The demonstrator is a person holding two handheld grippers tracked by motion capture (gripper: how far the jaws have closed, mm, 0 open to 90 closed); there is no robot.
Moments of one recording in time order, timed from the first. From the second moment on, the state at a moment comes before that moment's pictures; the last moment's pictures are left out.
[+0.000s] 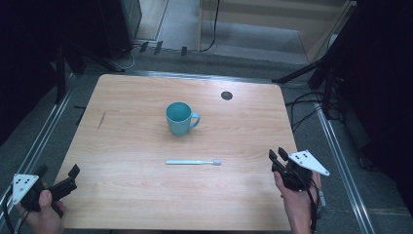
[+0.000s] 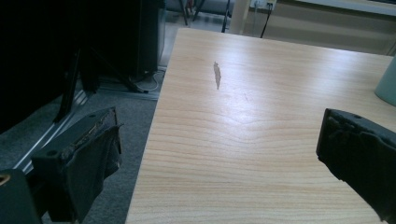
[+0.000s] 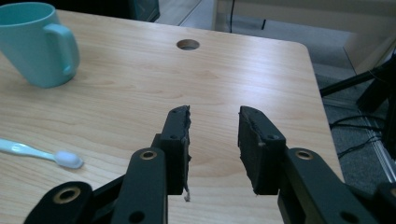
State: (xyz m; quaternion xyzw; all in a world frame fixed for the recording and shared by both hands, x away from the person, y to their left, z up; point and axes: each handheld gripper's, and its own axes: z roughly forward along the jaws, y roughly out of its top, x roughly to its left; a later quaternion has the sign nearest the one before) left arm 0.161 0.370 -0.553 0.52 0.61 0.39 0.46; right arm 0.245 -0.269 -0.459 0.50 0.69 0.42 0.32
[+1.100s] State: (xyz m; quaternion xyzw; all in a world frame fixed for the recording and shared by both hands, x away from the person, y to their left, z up) left arm 0.162 0.368 -0.553 0.53 0.60 0.39 0.45; right arm 0.308 -0.025 -0.487 0.38 0.87 0.28 0.14
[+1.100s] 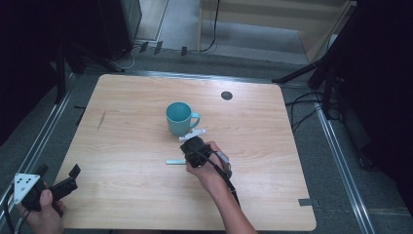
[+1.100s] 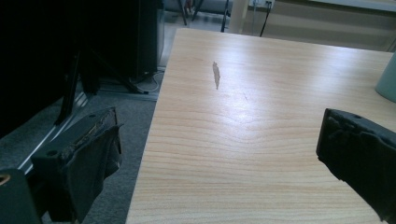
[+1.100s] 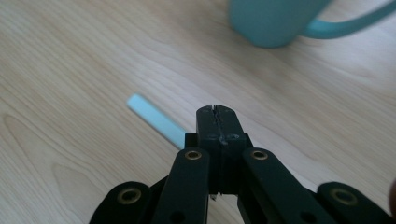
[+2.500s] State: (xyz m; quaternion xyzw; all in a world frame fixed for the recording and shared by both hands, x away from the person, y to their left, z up) left arm 0.161 0.364 -0.553 0.54 0.59 0.40 0.45; right arm 0.257 -0.037 -0.523 0.30 0.92 0.25 0.07
